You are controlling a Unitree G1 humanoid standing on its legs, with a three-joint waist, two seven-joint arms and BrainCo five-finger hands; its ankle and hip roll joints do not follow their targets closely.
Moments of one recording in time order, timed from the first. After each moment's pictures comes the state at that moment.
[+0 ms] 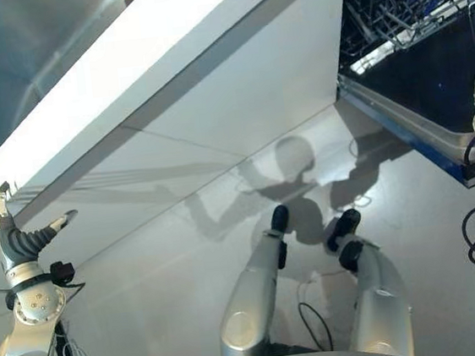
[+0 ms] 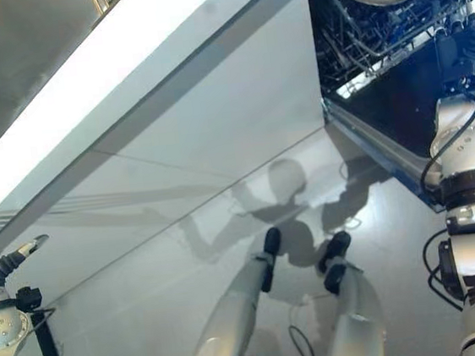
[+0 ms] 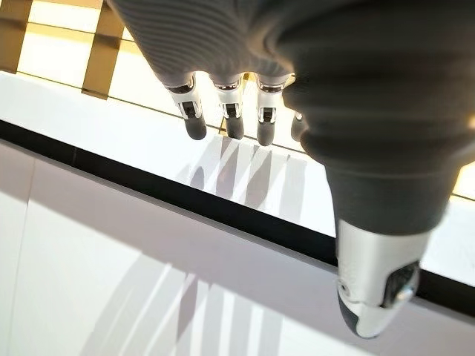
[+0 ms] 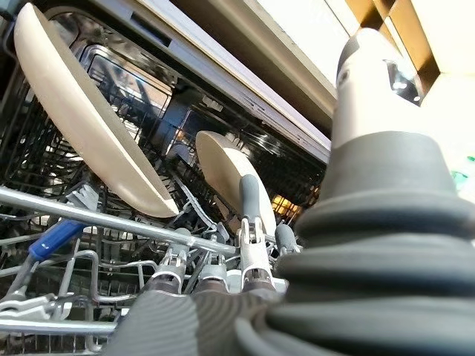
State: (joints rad) left arm 0.13 0.77 0.12 0.30 -0.11 -0.29 0.55; right arm -0.87 -0.84 0.06 0.68 1.56 -0.25 0.12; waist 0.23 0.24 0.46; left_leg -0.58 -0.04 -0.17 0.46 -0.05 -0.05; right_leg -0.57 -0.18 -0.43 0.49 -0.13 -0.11
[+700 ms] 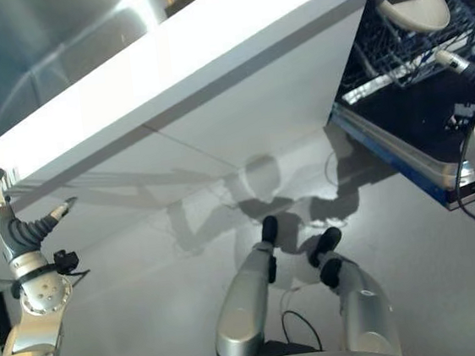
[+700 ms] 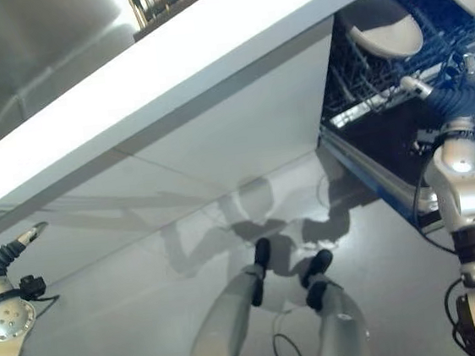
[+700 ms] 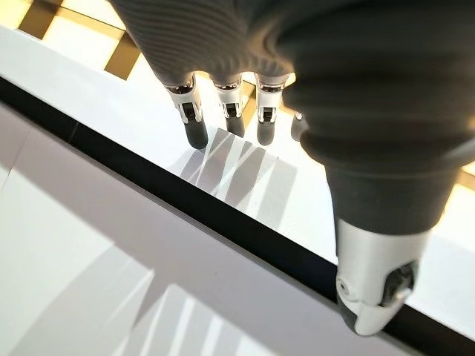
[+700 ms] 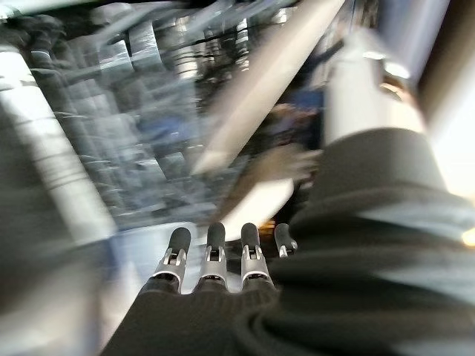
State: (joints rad) left arm 0.07 0.69 0.13 0.29 -0.05 -0.28 0.61; right arm -0.53 -0.91 -0.07 0.08 0.46 -0.06 -0.39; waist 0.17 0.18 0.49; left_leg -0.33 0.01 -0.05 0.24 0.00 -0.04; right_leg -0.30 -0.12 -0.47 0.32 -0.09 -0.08
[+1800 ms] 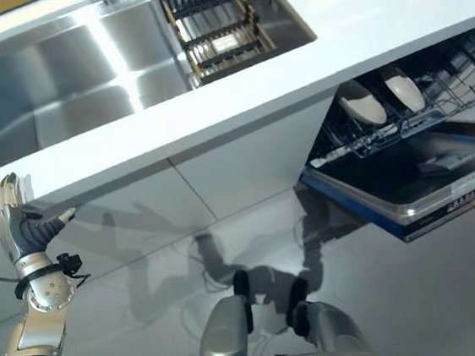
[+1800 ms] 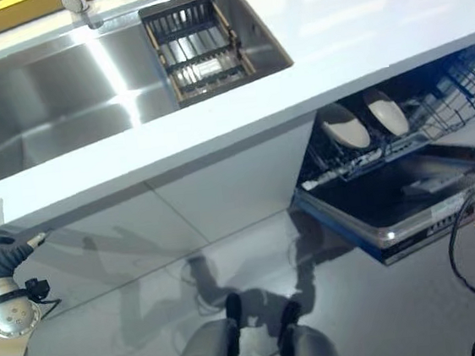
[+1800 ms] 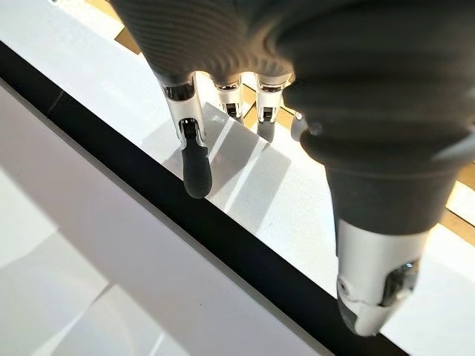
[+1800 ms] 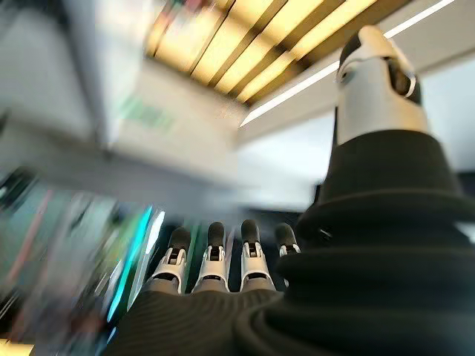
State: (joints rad) left arm 0.06 0.70 0.12 0.36 0.07 -0.20 0.60; right arm -0.08 -0.76 -0.40 -0.02 0.22 0.03 -1.01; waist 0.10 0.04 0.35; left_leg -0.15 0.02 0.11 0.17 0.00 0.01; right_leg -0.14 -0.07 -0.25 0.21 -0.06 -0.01
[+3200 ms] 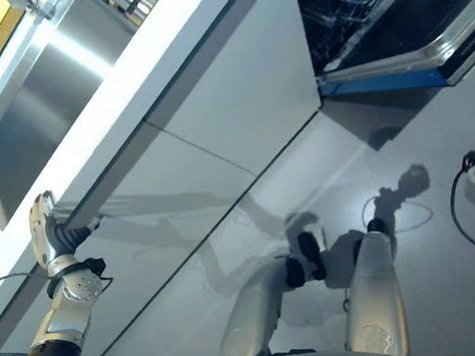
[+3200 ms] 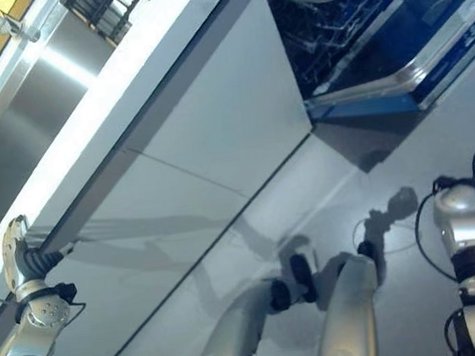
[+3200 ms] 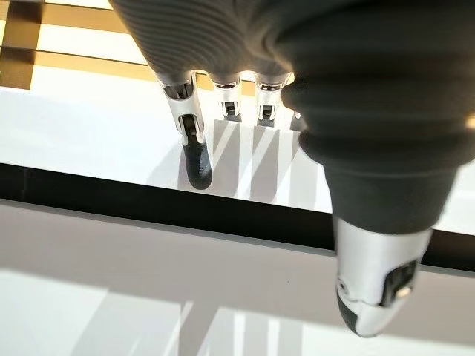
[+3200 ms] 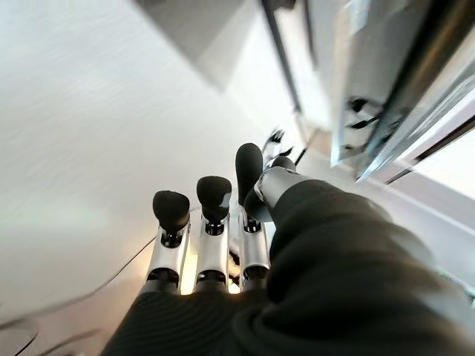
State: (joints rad) left arm -0.04 0.72 -0.10 0.39 0.01 -0.05 0.70; right arm -0.49 -0.84 0.00 0.65 0.37 0.04 -0.80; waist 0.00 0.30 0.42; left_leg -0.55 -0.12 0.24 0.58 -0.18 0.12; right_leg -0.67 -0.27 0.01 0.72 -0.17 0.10
